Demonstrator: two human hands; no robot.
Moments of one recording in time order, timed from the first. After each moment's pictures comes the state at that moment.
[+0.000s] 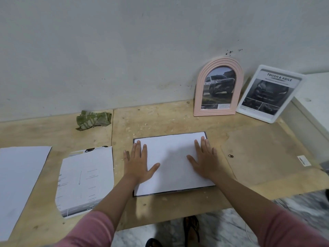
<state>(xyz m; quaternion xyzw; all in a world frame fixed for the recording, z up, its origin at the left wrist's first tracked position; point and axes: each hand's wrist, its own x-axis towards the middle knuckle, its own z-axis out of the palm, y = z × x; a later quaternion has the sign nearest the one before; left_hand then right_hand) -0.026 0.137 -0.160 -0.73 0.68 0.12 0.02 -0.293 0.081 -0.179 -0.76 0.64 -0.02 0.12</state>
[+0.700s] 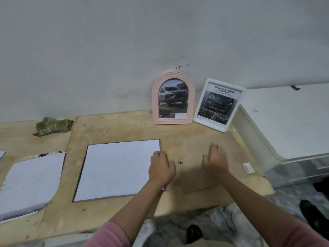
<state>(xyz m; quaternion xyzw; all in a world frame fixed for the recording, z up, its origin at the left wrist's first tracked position) -0.301 0.114 -0.107 -0.74 0.58 0.27 -0.21 -0.509 0.050 -0.138 -0.65 0.73 -0.13 0.14</state>
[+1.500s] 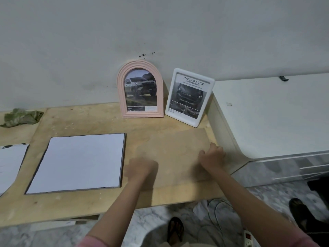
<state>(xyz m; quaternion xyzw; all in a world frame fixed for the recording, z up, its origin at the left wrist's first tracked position) -0.406 0.090 -0.126 -0.88 0.24 0.35 -0.19 -0.634 0.024 -0.139 -0.56 0.78 -0.17 0.22</state>
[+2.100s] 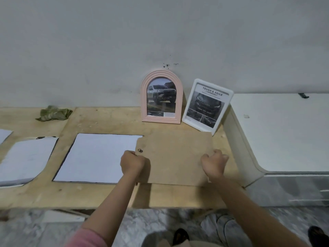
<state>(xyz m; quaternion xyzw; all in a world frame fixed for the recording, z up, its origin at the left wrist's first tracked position) -0.340 0.105 -0.095 -0.87 0.23 0.28 -0.33 -0.583 0.033 -0.118 -0.46 0.78 -0.26 0.34</state>
